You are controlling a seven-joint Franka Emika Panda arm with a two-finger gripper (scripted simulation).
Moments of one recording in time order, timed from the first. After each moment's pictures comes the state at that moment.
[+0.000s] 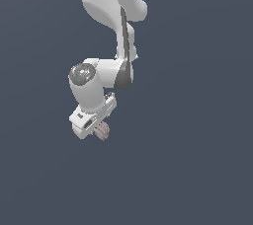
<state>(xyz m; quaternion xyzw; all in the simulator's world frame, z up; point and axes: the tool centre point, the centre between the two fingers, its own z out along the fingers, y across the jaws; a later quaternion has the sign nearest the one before) 0.041 -0.115 0.101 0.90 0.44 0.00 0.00</state>
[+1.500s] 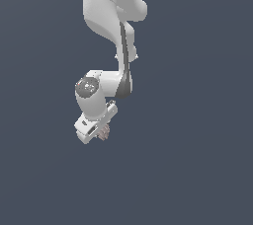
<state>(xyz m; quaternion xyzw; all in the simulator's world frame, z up) 0.041 -0.115 0.051 0.90 0.44 0.00 0.00</state>
